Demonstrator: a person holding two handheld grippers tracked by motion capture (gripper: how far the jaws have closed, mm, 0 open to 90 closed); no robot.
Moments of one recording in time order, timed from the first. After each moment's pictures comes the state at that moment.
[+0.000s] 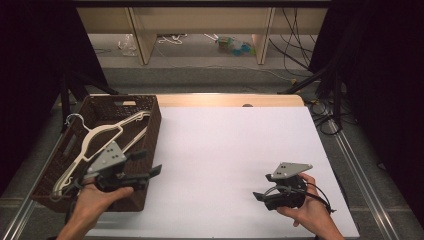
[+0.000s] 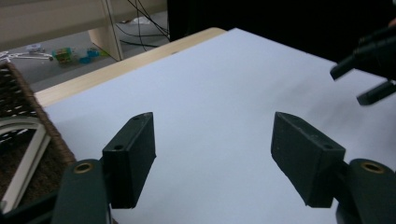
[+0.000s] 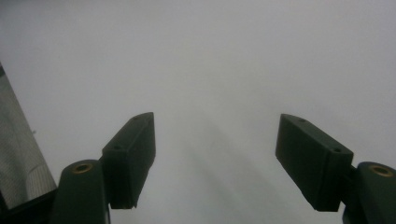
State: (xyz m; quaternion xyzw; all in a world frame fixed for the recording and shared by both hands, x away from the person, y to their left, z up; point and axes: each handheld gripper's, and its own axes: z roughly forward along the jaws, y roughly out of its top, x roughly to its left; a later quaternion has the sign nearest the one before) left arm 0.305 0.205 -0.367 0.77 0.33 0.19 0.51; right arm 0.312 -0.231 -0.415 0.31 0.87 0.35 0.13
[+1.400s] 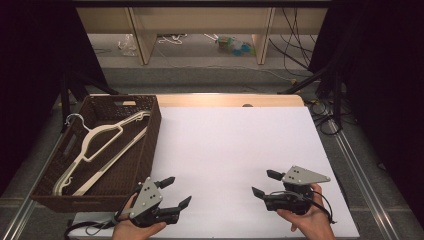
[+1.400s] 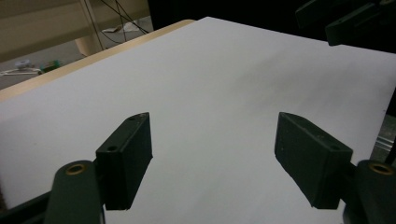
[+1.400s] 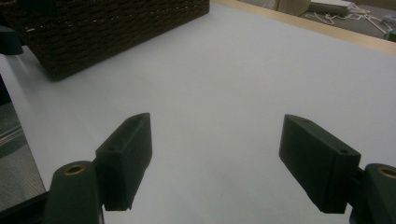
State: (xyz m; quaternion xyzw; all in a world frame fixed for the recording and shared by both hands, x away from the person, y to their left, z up) left arm 0.262 0.142 -0.420 0.77 0.29 0.21 0.52; right arm 0.293 -0.236 -0.414 0.33 0.80 0.48 0.16
